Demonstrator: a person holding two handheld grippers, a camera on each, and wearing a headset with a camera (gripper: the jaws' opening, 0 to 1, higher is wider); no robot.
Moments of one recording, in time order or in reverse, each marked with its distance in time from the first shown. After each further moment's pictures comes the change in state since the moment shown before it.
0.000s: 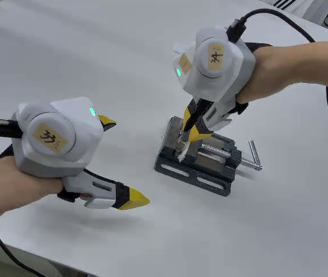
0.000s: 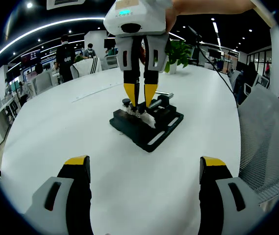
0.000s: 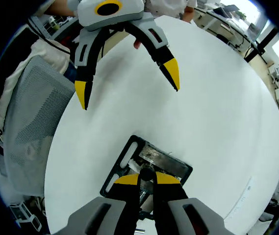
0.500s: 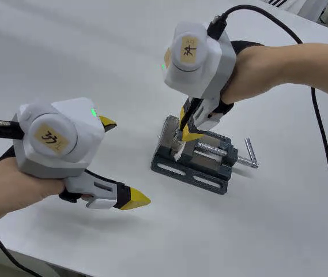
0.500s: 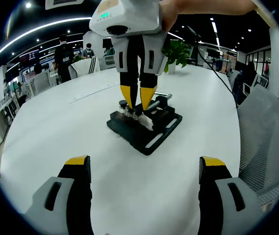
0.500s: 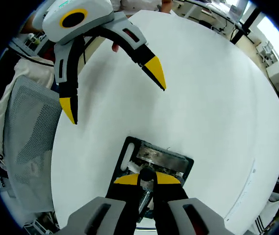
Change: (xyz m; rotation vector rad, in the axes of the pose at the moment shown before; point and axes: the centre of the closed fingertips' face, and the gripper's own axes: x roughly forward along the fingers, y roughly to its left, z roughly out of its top) left arm 0.005 -0.003 0.005 0.004 0.002 -0.011; right arm -0.003 0.005 0.001 0.136 0.032 -0.024
